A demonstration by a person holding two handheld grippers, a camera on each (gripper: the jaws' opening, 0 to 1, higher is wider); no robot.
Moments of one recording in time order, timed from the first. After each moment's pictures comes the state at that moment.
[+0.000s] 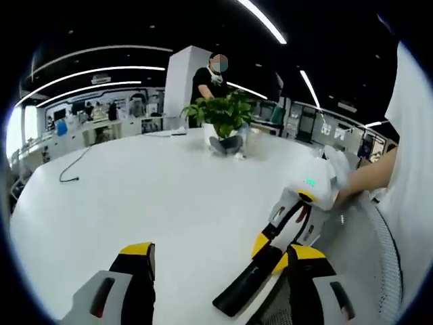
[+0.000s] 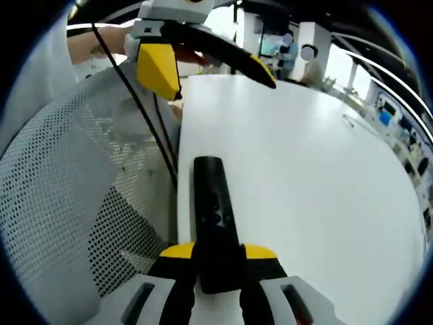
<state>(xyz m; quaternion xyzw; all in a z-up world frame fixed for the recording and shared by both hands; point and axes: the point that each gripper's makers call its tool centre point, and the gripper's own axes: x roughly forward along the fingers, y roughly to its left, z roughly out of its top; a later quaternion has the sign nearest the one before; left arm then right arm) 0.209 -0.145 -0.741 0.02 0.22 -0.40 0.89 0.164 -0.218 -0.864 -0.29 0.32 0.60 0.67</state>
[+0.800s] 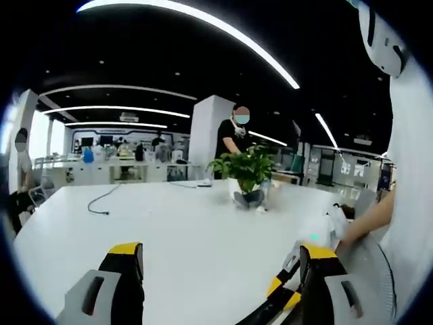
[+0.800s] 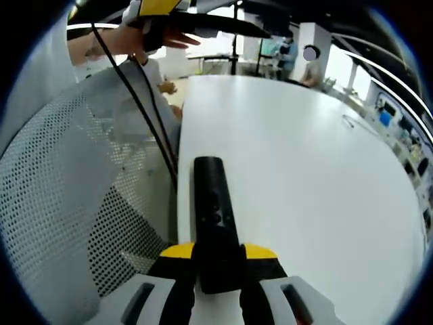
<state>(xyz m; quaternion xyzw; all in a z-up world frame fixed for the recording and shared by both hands) 0.213 -0.110 -0.683 -0.01 0.09 -0.33 0.94 0.163 -0.218 -0.864 -0.29 0.32 0.61 0.67</state>
